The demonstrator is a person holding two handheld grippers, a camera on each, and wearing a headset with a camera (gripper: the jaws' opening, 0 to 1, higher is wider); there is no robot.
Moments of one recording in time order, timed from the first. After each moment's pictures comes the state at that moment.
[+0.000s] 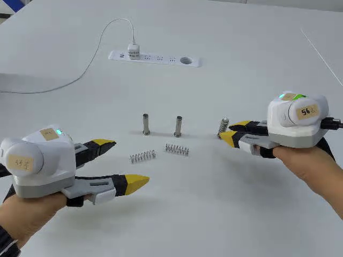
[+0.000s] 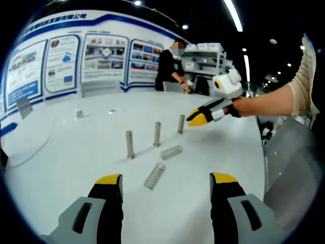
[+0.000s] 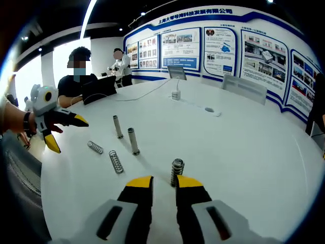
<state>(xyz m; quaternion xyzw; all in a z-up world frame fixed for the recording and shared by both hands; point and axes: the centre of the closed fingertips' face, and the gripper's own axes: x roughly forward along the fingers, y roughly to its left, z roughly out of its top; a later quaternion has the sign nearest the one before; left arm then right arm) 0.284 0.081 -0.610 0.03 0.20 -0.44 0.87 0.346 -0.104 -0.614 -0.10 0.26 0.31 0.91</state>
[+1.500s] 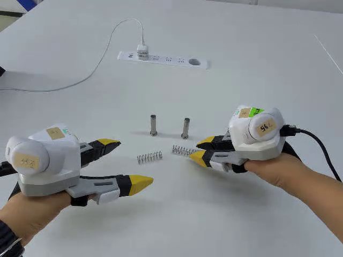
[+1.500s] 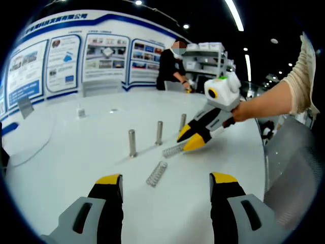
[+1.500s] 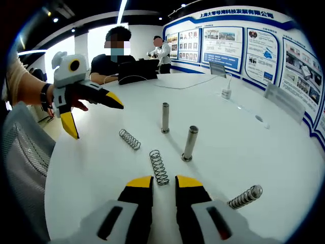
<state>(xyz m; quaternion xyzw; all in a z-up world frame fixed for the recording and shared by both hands) 0.284 0.087 -0.611 0.03 0.20 -0.44 0.88 0.328 -0.022 -0.649 -0.16 0.27 0.45 0.83</state>
